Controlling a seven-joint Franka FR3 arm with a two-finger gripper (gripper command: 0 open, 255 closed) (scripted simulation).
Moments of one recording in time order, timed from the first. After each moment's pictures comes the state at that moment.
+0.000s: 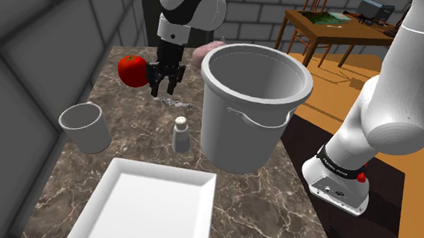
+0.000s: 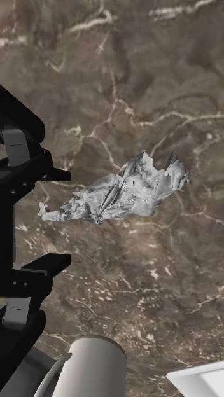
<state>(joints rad) 0.23 0.21 0.10 -2.00 0.47 2.22 0.03</state>
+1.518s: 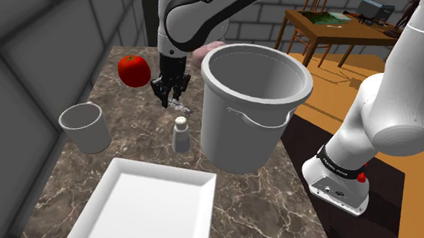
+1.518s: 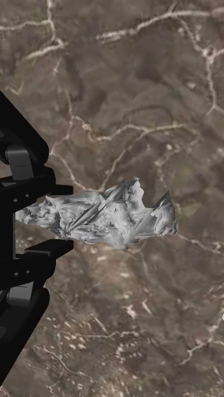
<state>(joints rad) 0.32 0.17 0.09 -2.09 0.23 2.29 0.31</state>
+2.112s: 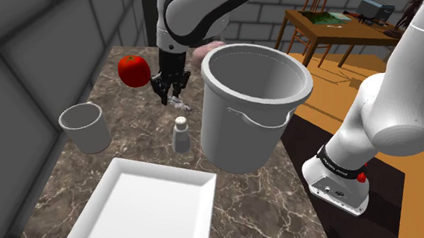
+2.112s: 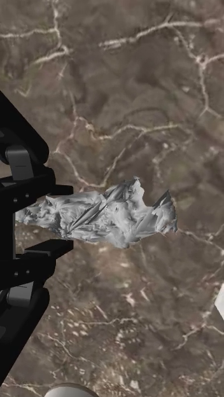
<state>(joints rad) 0.32 0.15 0.09 -2.08 0.23 2.26 0.32</state>
